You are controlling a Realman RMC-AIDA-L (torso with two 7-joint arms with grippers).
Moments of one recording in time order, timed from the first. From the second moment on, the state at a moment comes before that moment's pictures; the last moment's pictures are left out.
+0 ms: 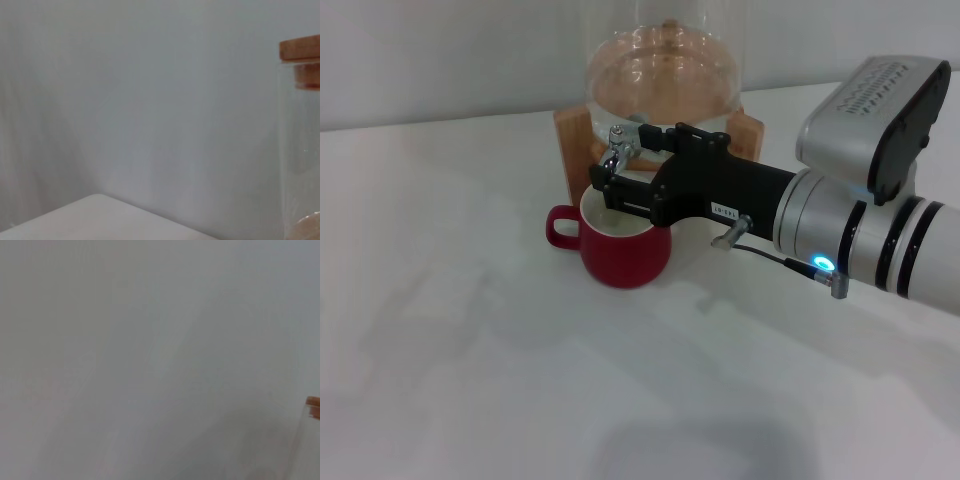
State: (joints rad) left arm 0.09 -2.08 0.89 1.04 -1.94 -1.35 1.65; right arm 0.08 2.01 -1.95 -1.51 1.73 0.38 -1.36
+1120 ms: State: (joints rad) left arm 0.10 -2.08 0.88 1.06 -1.86 -1.39 1.61; right arm -0.03 2.01 -1.52 -1.50 1.74 0.82 -1.36
